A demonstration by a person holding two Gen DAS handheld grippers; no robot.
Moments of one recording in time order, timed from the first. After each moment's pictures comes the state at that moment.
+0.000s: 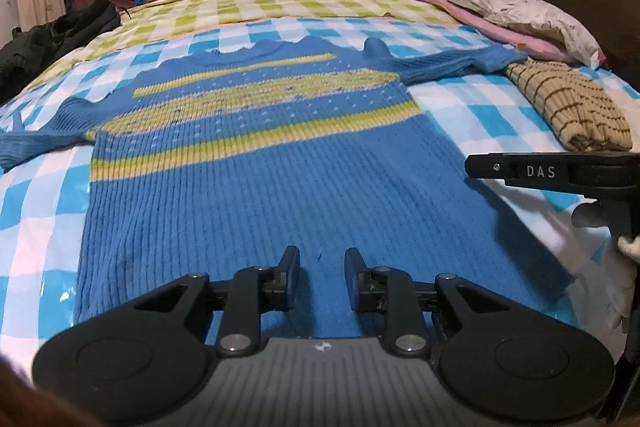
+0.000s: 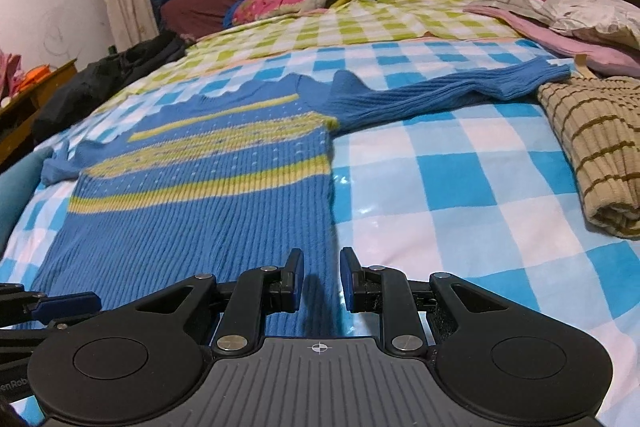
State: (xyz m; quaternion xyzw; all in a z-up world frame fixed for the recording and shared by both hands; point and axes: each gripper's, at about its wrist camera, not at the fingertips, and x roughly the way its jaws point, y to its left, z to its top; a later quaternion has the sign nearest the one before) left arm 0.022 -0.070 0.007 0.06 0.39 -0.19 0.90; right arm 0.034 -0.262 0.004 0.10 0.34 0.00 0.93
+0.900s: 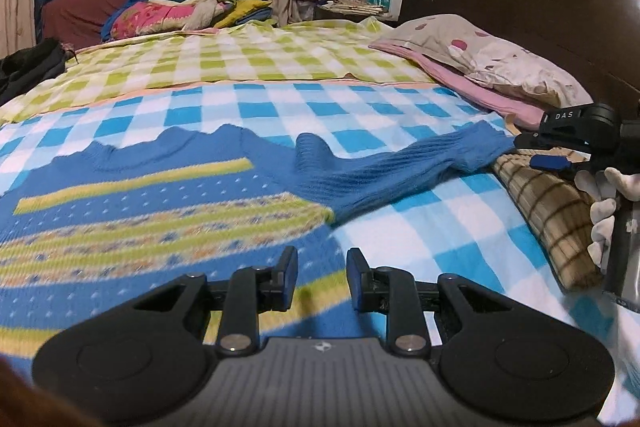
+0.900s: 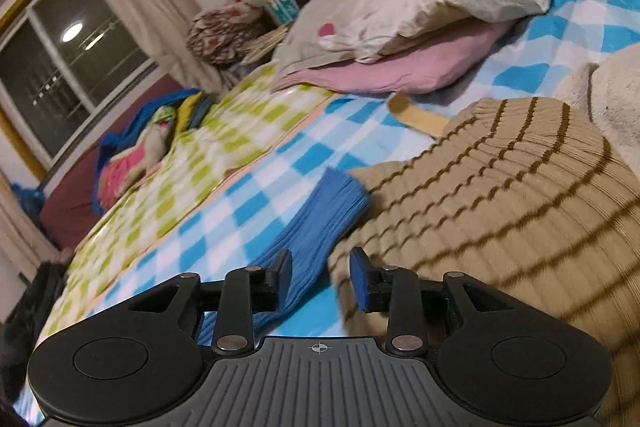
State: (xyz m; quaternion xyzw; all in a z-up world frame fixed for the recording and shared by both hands) left arm 0.141 -0.189 0.019 0.02 0.33 -0.22 0.92; right arm 0.138 -0.497 0.014 0.33 0.22 -0.21 0.89
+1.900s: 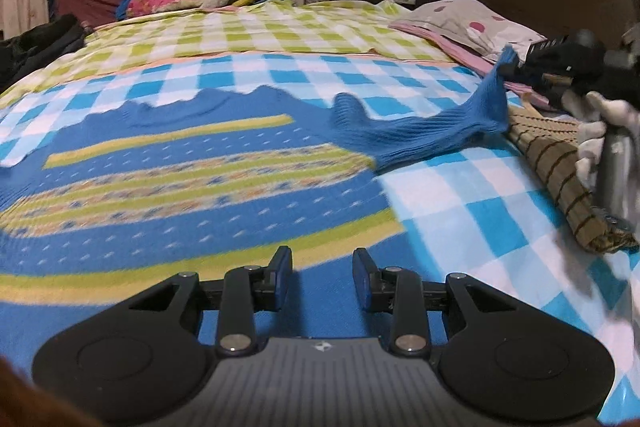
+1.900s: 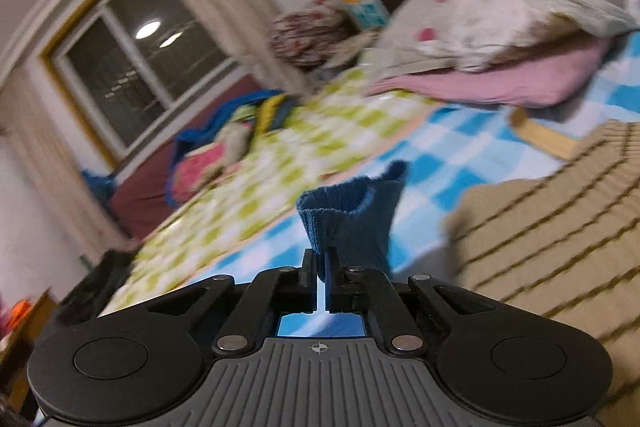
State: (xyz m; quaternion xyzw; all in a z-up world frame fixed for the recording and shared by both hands) left arm 0.119 -0.143 0.006 0.02 0.36 -0.20 0.91; right arm 0.173 -0.460 0.037 0.31 0.18 -0.07 0.93
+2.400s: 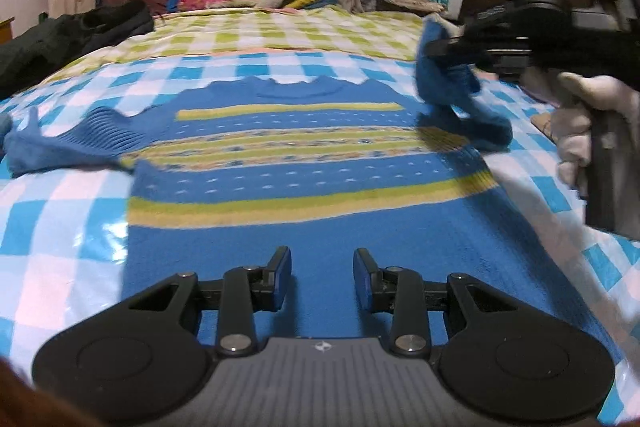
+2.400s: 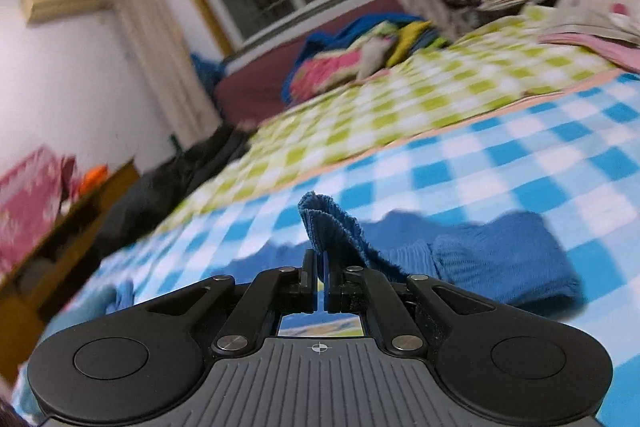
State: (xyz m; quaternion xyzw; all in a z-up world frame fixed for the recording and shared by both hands) left arm 0.079 -0.017 0.005 0.00 0.35 -0.16 0.92; right arm 0.194 -0.238 0.056 0.21 0.25 0.10 0.94
